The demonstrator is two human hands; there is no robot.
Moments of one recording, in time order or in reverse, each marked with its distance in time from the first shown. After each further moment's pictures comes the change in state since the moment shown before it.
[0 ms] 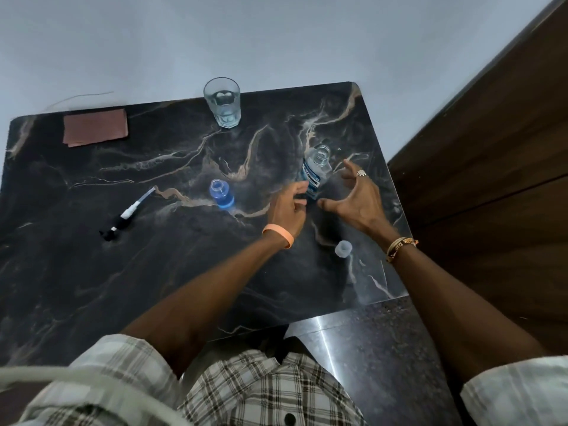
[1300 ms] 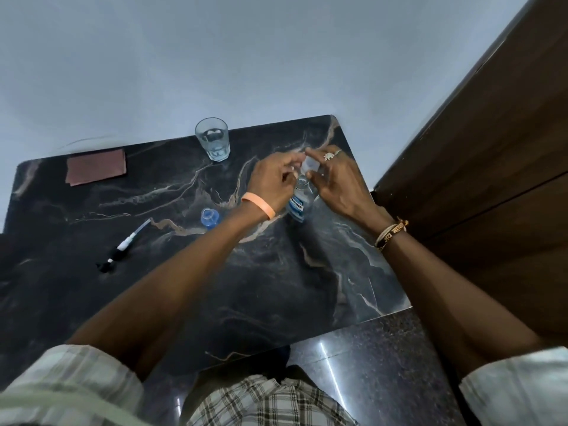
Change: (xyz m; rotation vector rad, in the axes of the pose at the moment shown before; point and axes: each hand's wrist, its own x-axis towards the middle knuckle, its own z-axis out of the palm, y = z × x) left_hand 0.034 0.107 -0.044 0.246 0.040 0.364; right_hand 0.020 -0.072 -0.055 -0.230 0.077 -0.399
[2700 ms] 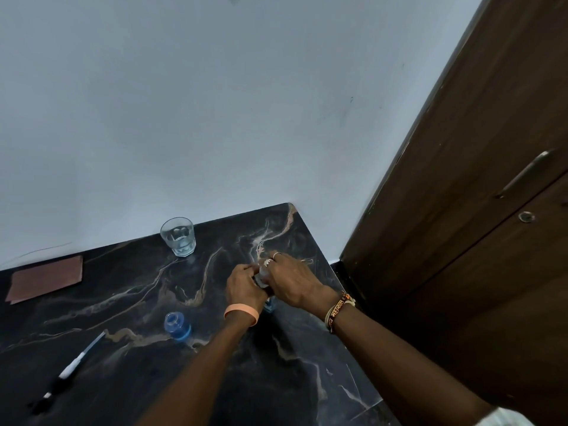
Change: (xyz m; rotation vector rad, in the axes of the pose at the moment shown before) left_hand 0.000 -0.020 0.042 0.109 0.058 -0.283; right_hand 0.015 -0.020 0.008 -0.342 -0.277 -0.120
